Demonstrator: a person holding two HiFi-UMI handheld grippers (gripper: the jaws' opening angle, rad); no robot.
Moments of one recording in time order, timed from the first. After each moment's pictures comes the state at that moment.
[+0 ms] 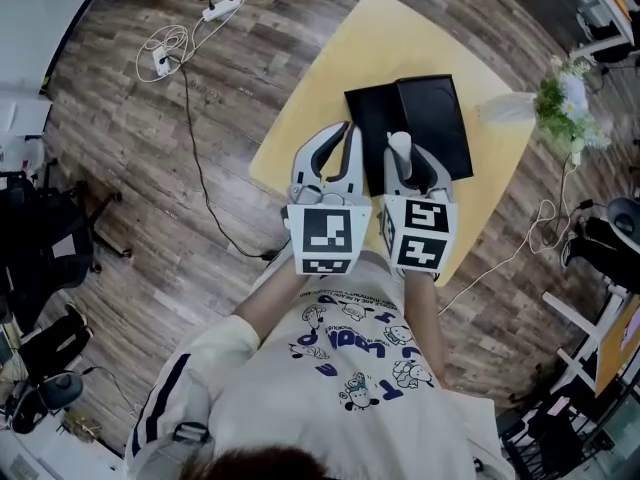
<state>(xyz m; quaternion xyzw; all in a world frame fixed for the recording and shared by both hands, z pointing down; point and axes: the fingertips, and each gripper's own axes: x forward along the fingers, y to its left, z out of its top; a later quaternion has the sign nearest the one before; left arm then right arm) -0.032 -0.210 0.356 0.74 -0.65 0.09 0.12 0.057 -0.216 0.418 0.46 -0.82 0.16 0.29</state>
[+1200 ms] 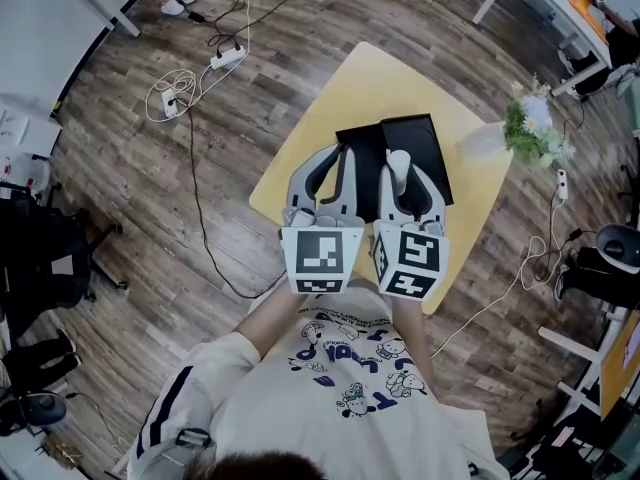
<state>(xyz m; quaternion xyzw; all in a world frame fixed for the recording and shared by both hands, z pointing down) -0.027 -0.201 0.293 0.74 -0.67 0.04 0.06 0.063 -0.217 0.337 0.51 -0.84 0.09 0.16</state>
